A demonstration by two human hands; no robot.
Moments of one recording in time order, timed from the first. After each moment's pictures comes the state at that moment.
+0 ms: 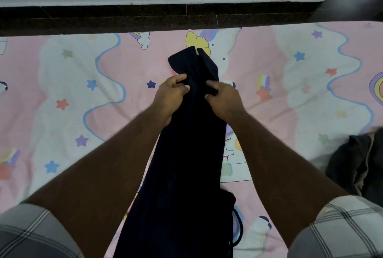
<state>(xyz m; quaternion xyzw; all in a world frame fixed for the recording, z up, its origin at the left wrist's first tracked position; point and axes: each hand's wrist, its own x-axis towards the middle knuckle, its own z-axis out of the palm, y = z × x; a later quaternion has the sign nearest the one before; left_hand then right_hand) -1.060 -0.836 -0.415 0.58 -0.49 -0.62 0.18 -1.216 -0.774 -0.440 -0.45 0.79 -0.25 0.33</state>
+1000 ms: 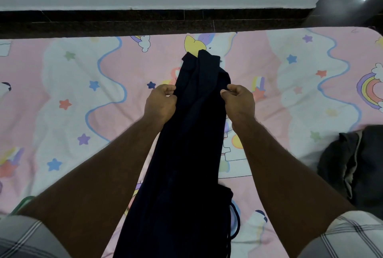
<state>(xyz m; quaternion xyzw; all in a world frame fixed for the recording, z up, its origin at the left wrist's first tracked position) -1.033 -0.827 -0.430 0.62 -0.59 -0.50 0.17 -1.226 -0.746 -0.430 -0.22 0.83 -0.39 0.32</state>
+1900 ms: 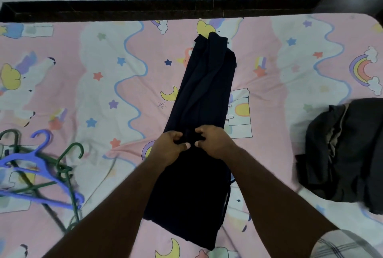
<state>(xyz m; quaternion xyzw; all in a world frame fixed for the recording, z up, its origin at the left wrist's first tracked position) -0.933 -0.638 -0.398 0.62 -0.58 -0.53 -0.03 -1.104 -0.600 -0.401 -0.49 0.73 -0.05 0.48</state>
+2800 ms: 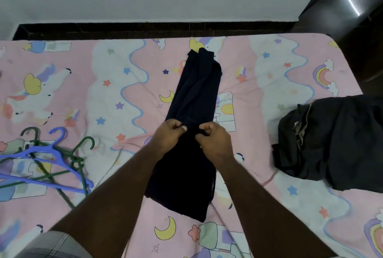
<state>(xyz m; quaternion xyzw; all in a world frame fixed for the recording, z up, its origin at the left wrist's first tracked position) -0.937 -0.610 -0.326 0.59 -0.59 -0.55 0.09 -1.076 -0.525 -0.313 -0.30 0.80 -0.33 0.40</state>
